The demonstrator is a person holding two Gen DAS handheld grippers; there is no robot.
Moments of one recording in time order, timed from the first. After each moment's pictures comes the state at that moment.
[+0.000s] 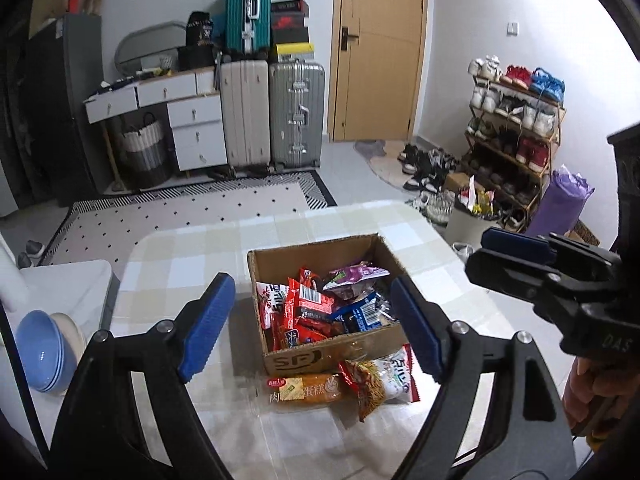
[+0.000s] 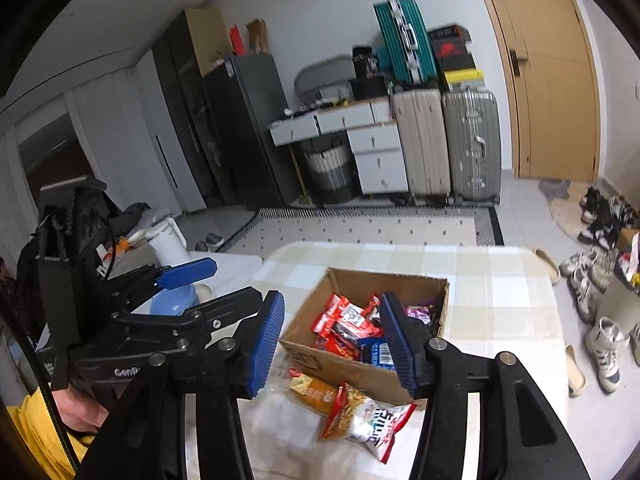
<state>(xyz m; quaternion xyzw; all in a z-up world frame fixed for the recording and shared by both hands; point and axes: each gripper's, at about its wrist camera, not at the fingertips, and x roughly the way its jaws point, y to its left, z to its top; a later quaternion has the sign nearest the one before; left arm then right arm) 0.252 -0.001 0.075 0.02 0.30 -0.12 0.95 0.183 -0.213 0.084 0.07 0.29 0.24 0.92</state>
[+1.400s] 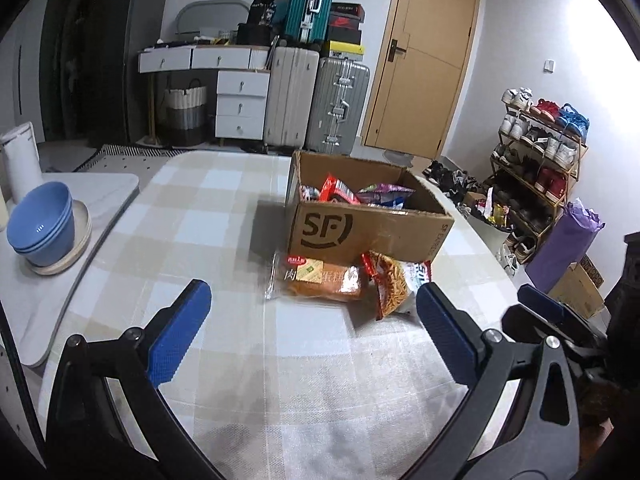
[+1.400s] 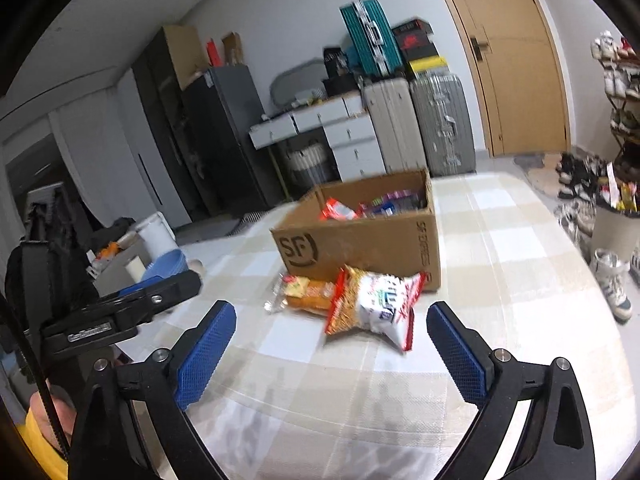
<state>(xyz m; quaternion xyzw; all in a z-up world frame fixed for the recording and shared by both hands) 0.124 0.049 -0.046 -0.07 0.31 -0.06 0.95 0.078 -0.205 -0.057 0.11 0.30 0.18 0.93</state>
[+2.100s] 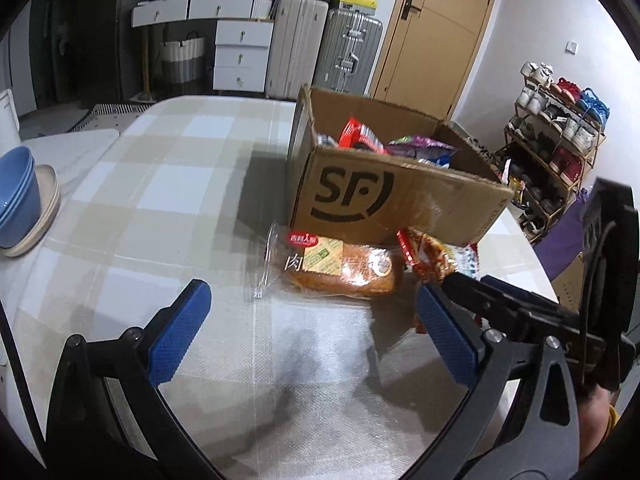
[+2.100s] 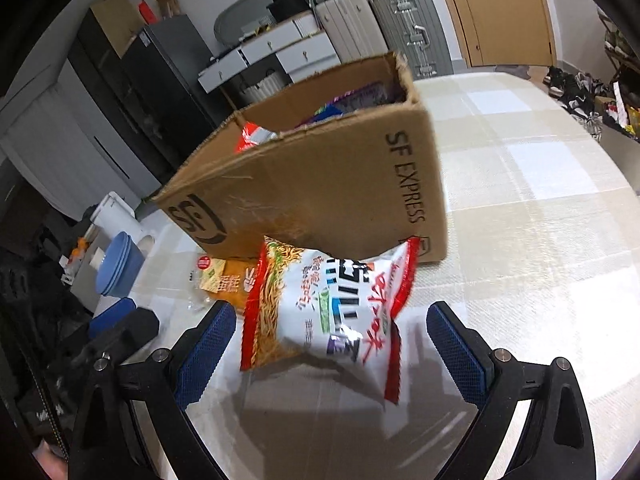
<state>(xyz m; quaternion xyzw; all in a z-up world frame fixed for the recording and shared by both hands) 0.228 0.036 -0.132 -0.09 0.39 -0.05 0.91 0.206 -0.197 -0.137 0.15 0.45 0.15 0.87</state>
